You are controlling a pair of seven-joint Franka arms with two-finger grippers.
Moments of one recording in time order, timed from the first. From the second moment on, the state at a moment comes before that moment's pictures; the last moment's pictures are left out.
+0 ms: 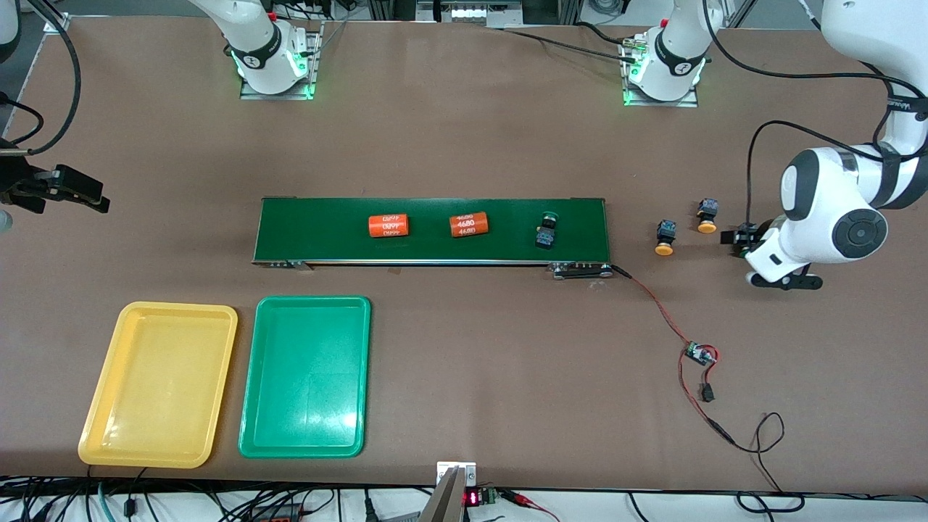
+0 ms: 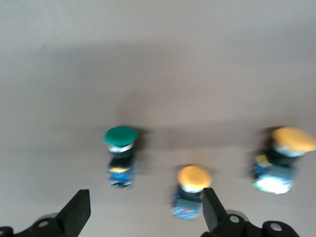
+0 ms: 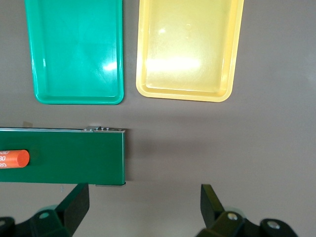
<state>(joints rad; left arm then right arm) 0.01 0.35 0.13 -2.03 0.16 2.03 0.08 0.12 0.15 -0.18 -1.46 0.02 1.58 -0.08</state>
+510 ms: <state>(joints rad) 0.03 0.36 0.18 -2.23 0.19 2.33 0.13 0.13 0.13 -0.18 -1.46 0.02 1.58 -0.08</state>
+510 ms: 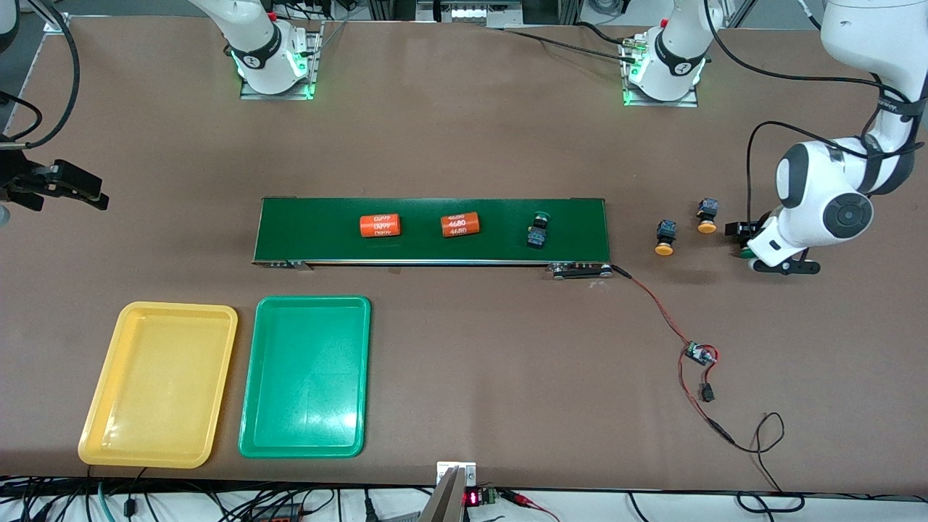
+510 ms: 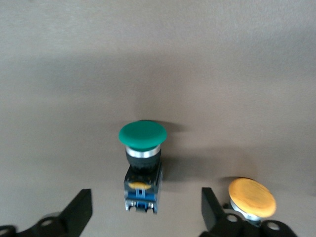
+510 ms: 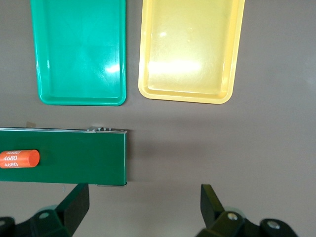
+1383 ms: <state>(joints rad) 0.05 0.37 0.14 -2.09 0.12 2.07 0.19 0.12 0.15 -0.18 -1.45 0.02 1.55 -0.08</state>
